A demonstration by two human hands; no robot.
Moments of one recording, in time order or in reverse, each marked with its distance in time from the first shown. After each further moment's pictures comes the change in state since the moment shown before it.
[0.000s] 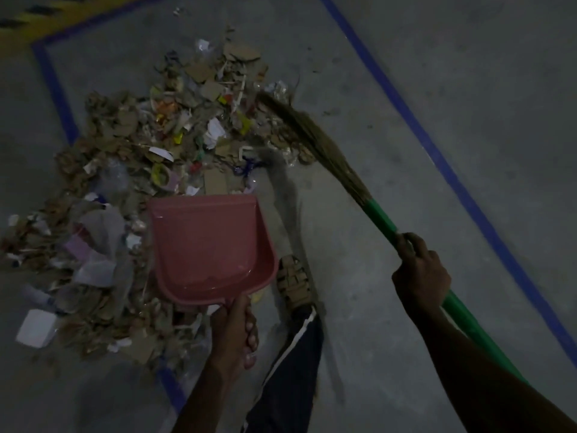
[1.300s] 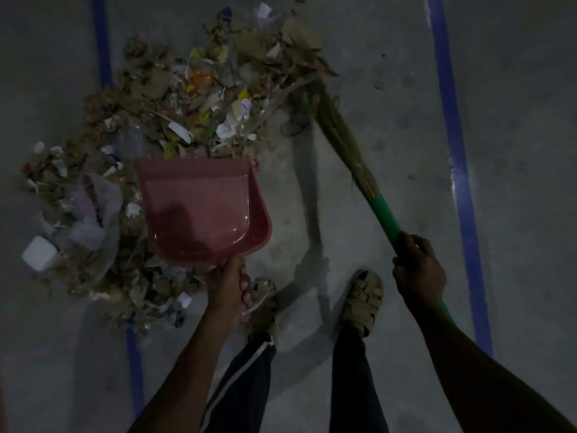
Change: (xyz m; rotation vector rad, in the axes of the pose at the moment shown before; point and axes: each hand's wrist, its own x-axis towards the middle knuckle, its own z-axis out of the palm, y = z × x) left_hand 0.074 0.141 0.162 -0.323 0.254 -0.159; right_hand 0.283 0.019 -0.020 0.287 -0.248 -0.296
